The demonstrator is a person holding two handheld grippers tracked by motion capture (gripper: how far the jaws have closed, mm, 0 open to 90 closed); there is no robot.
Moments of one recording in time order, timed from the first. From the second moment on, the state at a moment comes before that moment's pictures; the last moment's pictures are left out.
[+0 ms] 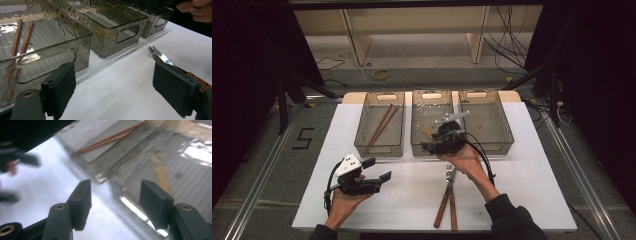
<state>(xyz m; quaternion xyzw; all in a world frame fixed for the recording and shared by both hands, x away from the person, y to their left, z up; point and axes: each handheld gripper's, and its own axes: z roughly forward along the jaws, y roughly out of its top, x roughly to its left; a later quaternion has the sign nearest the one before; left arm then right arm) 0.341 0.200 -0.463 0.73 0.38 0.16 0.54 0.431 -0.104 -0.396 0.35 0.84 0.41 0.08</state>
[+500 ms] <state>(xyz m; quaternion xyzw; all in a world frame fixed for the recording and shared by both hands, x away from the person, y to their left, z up) 0.341 0.201 -0.463 0.73 0.38 0.17 0.54 0.359 -0.131 -0.428 0.31 0.85 0.41 0.03</state>
